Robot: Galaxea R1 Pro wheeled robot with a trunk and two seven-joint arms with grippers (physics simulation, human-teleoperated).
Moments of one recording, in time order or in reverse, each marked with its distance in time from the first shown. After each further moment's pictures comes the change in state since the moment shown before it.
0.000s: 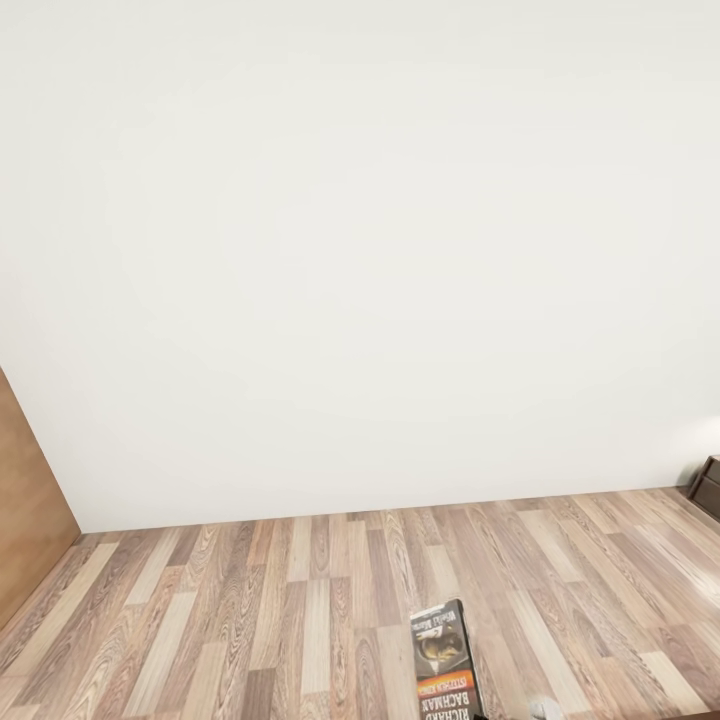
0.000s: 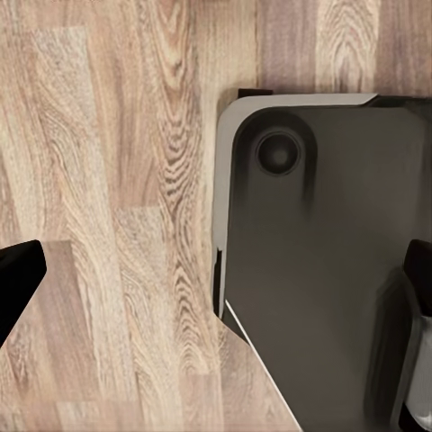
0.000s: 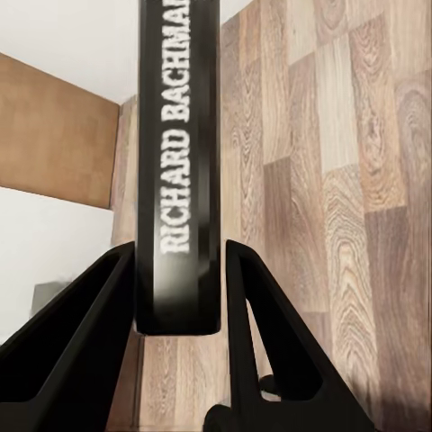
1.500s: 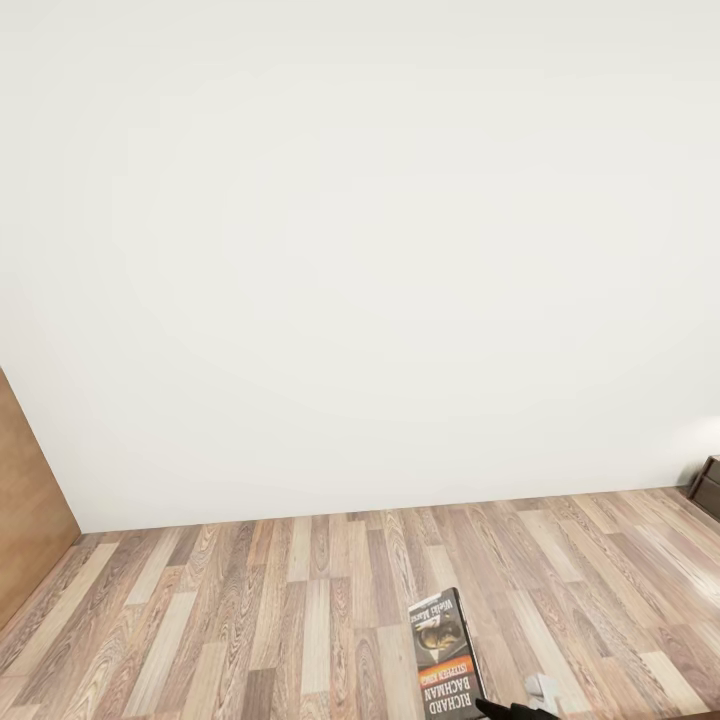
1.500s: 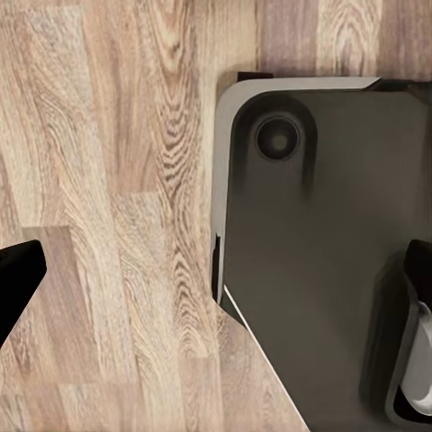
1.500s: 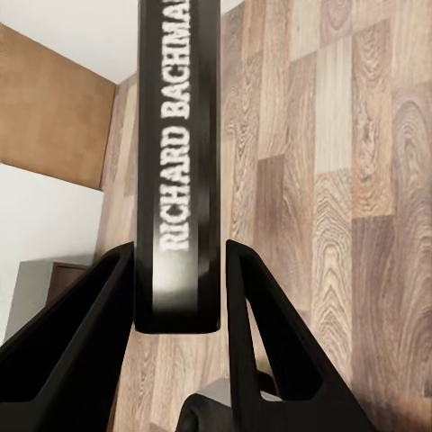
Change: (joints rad) left arm -0.013 -0.002 0.000 0.000 -0.001 0.056 0.002; right arm -0.047 -0.019 0.038 -0.016 0.051 0.022 0.008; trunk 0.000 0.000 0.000
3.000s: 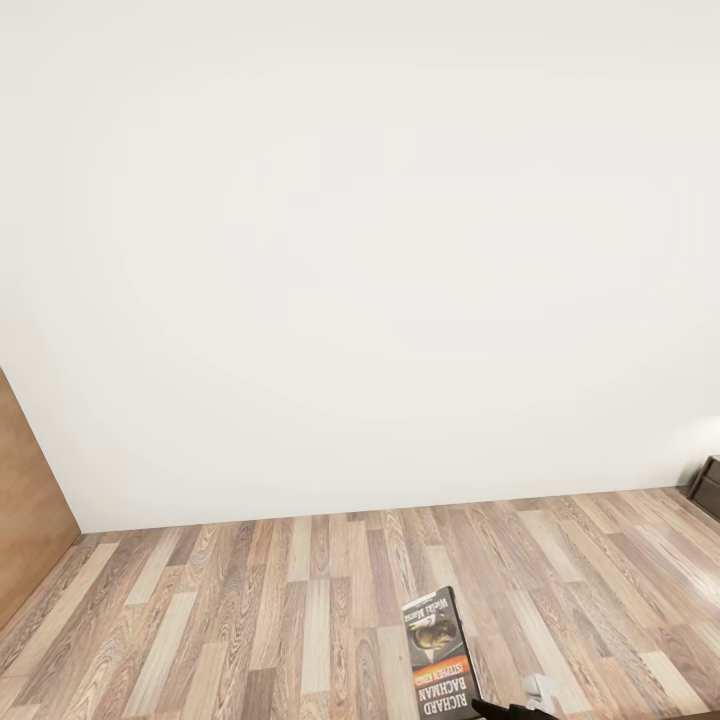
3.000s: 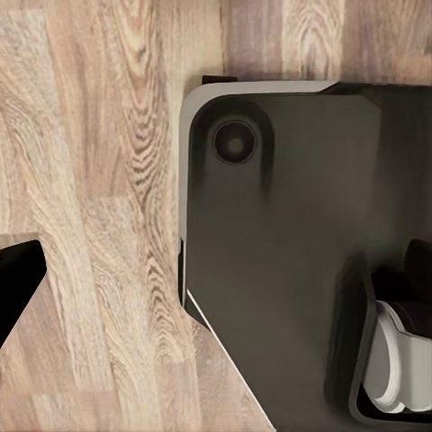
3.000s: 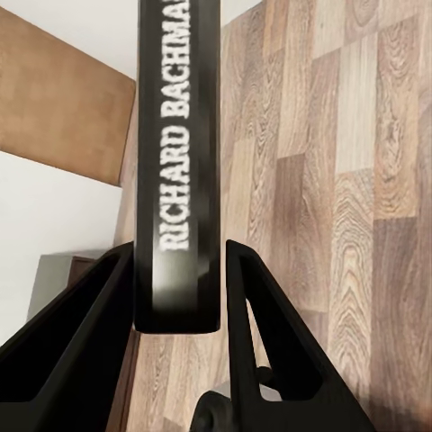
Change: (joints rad) left arm 0.000 -0.044 -0.003 0.000 -0.002 -0.011 0.001; right arm -0.001 0.002 0.002 0.003 0.003 0.000 0.046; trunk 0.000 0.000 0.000
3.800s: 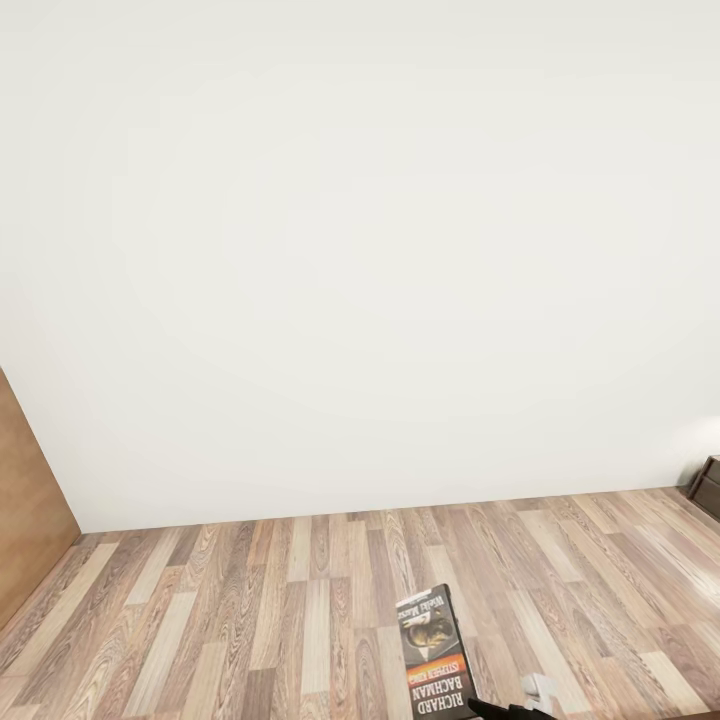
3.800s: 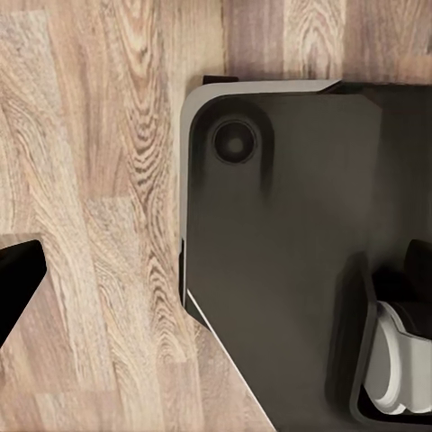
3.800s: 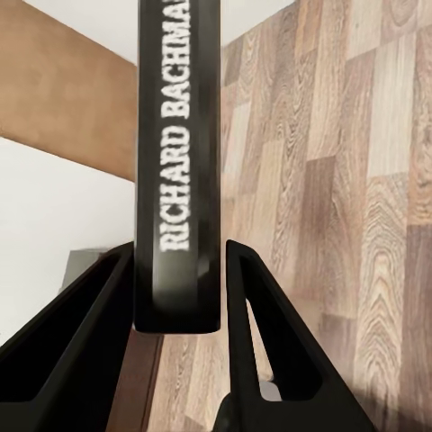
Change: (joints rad) left arm 0.000 -0.011 -0.005 0.000 -0.002 0.000 0.022; right arm 0.000 0.001 -0.001 0.002 -0.003 0.000 0.072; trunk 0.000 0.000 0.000
